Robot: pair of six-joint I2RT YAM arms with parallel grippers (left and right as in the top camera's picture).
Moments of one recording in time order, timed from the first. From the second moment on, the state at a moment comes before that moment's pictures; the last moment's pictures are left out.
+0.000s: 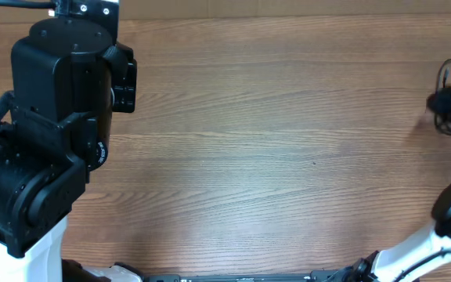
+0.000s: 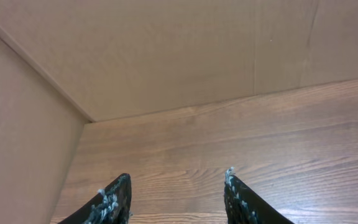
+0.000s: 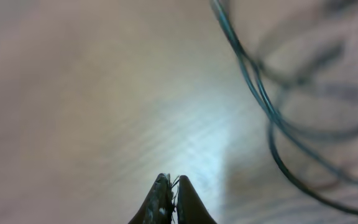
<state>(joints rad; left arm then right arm) -0.47 1.54 2.49 -1.50 -0.56 -0.04 -0.58 1.90 1.46 -0.52 -0.31 0.09</state>
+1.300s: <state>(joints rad) -0.47 1.62 2.49 -1.19 -0.57 0.04 0.02 0.91 1.59 -0.52 -0.56 0.25</state>
